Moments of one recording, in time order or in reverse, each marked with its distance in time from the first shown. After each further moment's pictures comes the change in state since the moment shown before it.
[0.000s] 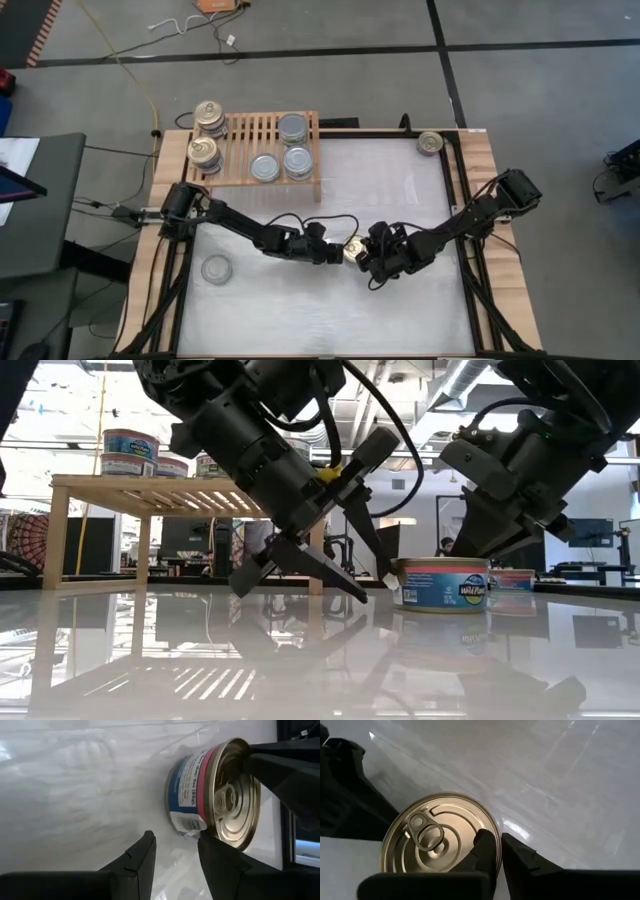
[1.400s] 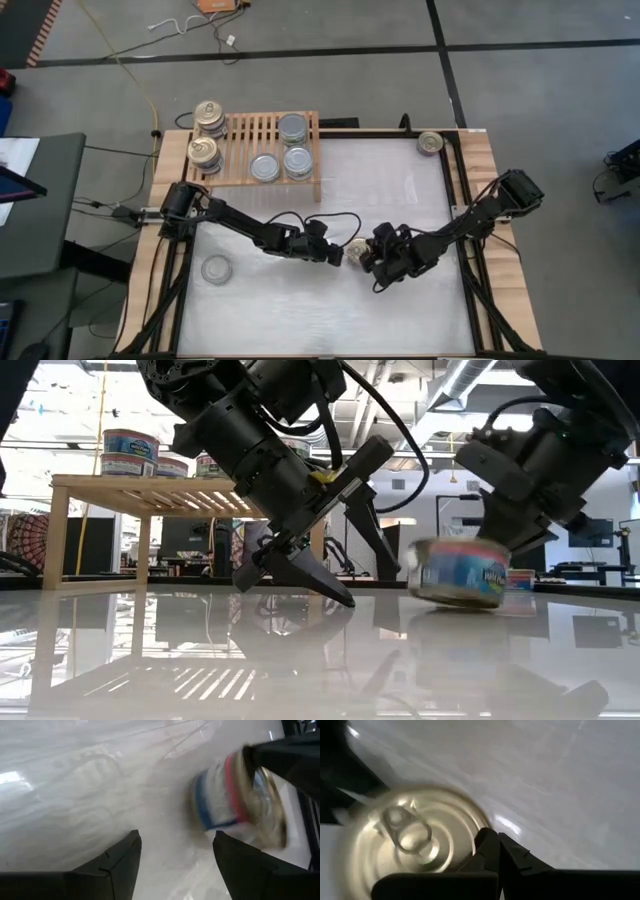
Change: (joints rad) left arm 0.008 -0.002 0.002 -0.045 0.008 0.160; right arm 0.040 -0.001 0.001 -0.107 0.003 0.109
